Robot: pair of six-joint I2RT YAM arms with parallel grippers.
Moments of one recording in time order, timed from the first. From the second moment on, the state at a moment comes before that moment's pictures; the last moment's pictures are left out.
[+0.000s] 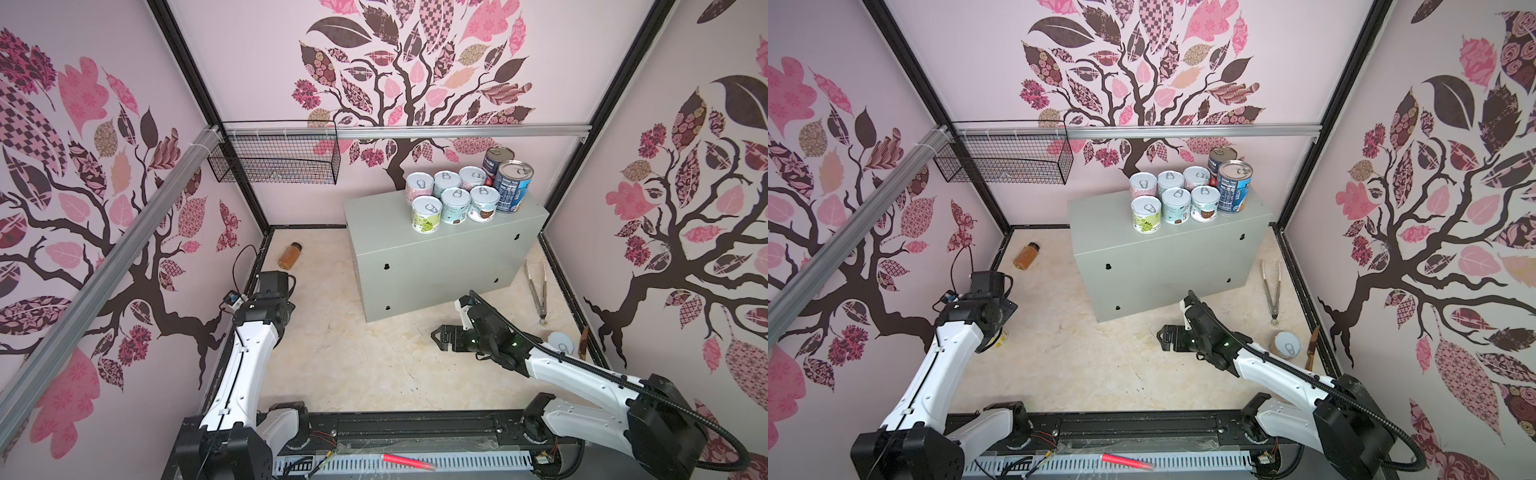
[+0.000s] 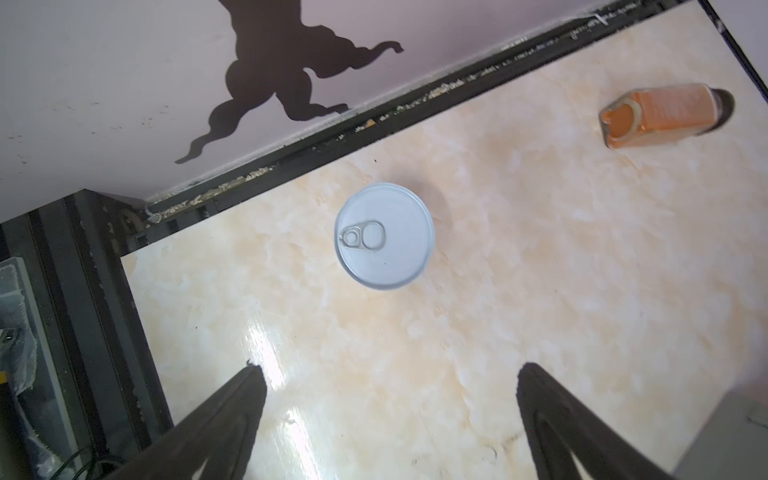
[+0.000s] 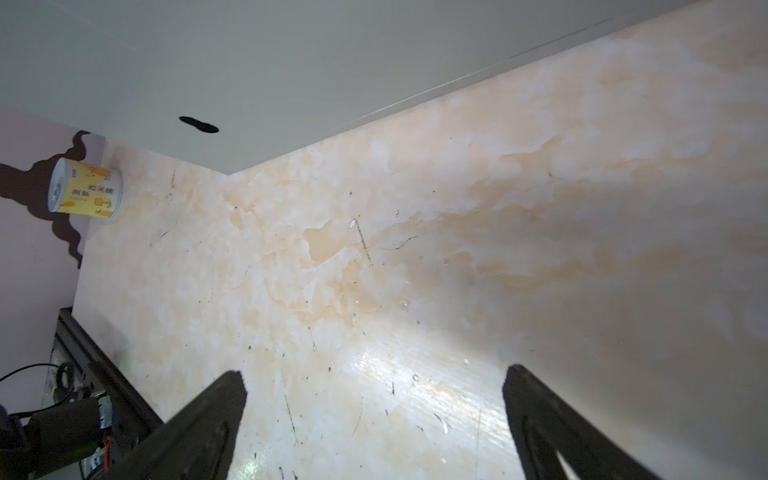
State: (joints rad) left arm 0.06 1.09 0.90 -0.95 -0.56 -0.95; right arm 0.66 1.11 0.49 -0.12 -0.16 0.66
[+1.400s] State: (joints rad) left arm 0.23 1.71 1.01 -0.76 -0.52 -1.02; right arm 0.66 1.19 0.43 0.03 -0.29 0.66
